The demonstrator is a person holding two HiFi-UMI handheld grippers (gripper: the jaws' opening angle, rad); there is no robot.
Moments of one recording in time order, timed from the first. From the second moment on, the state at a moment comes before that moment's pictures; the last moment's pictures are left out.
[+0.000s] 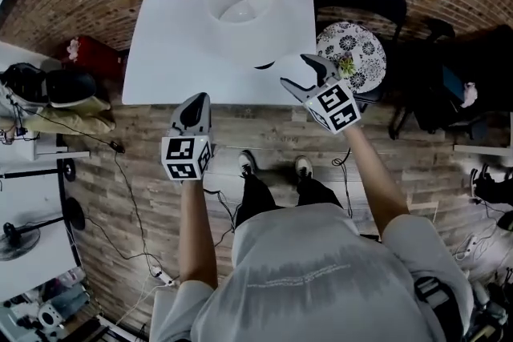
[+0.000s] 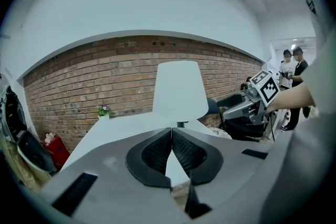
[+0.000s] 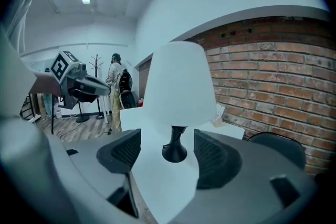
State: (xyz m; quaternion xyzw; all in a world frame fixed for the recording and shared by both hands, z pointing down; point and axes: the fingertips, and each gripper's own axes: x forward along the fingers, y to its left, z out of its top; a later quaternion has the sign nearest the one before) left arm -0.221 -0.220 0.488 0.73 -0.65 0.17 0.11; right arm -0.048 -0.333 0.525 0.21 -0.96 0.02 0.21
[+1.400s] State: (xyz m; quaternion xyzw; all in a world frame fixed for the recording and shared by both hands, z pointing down) left arm -0.375 -0.320 0.600 0.80 -0.55 0.20 0.13; right arm -0.172 -0.436 0.661 0.39 -0.90 -0.01 0.20
